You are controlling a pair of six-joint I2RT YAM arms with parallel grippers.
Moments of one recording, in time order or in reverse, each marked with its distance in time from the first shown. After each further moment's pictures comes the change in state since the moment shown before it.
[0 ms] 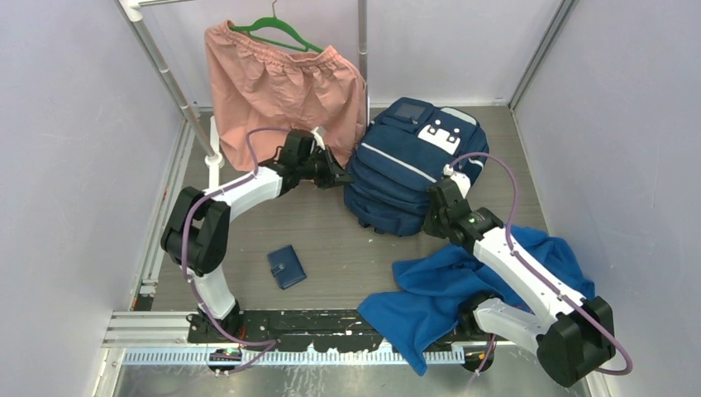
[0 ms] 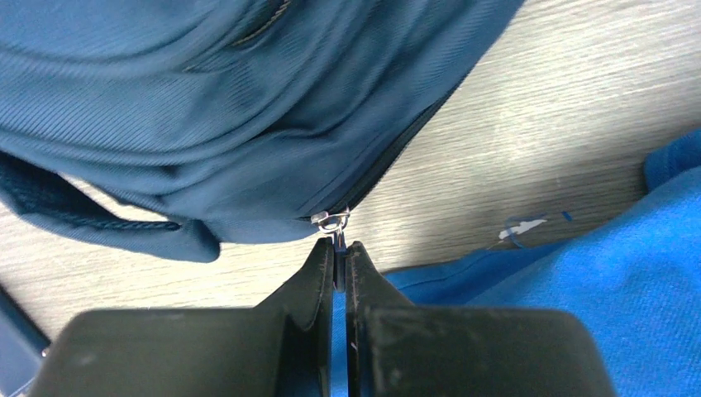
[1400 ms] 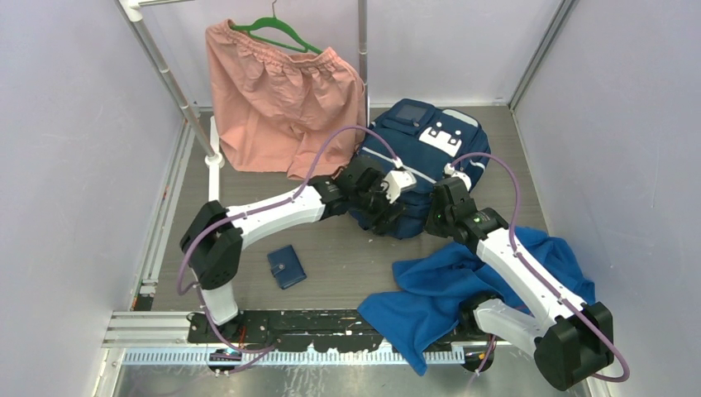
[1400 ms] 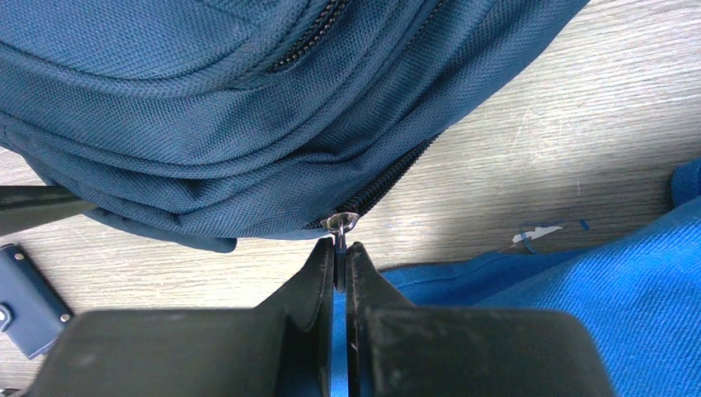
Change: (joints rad) left arm -0.440 -0.011 0.179 -0.282 -0.081 0.937; right arm -0.071 -0.008 -0.002 0.013 -0.130 -0.063
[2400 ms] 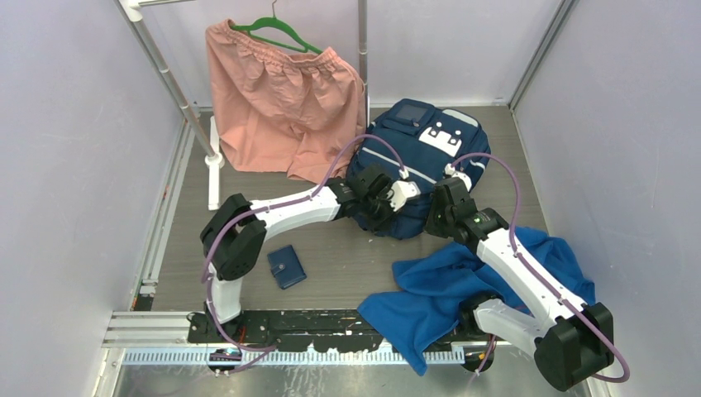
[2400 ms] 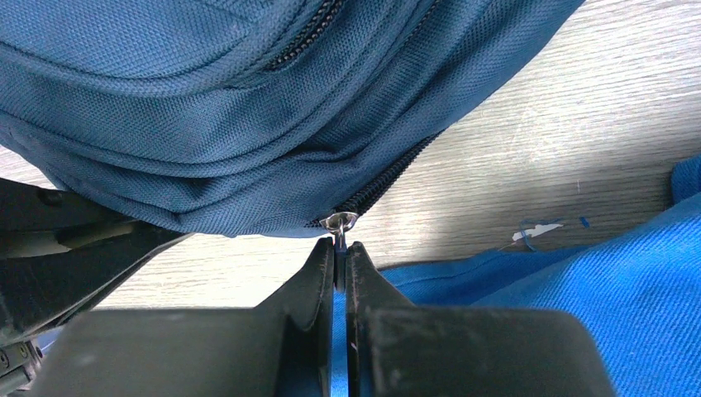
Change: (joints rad) left arm -0.013 0.150 0.069 -0.072 -0.072 0.066; right arm 0.000 -0.003 0.000 -0.003 0.005 0.007
